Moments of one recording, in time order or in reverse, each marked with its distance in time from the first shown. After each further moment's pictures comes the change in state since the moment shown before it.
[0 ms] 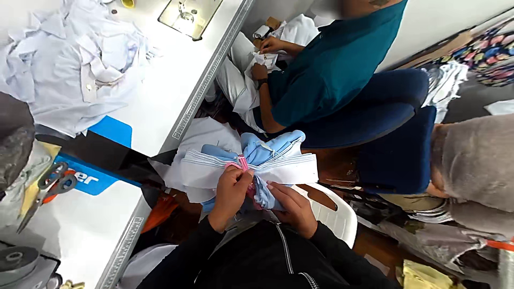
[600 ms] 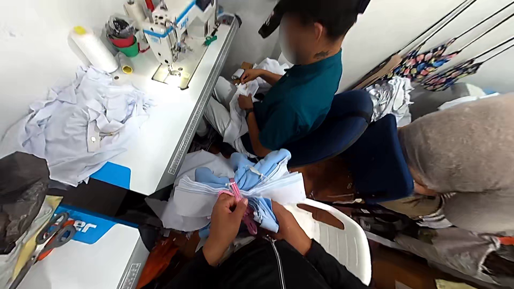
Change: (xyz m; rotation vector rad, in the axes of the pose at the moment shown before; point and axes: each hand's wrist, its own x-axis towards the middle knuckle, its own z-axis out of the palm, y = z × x) left_hand -0.005 -0.001 -0.002 0.078 -0.050 0.073; right_hand 0.001 -0.010 -0.003 0.226 -0.192 0.531
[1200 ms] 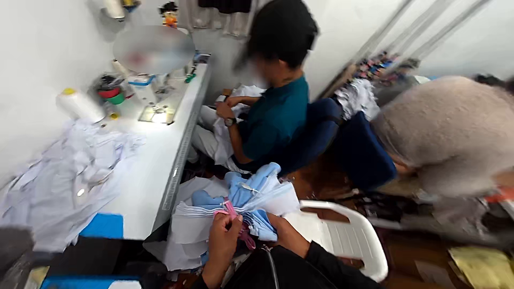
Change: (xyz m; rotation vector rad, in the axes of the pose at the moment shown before) left_hand 0.020 0.001 -0.004 0.062 -0.032 0.048; right_hand 0.013 0.004 0.001 0.159 0.008 0.056
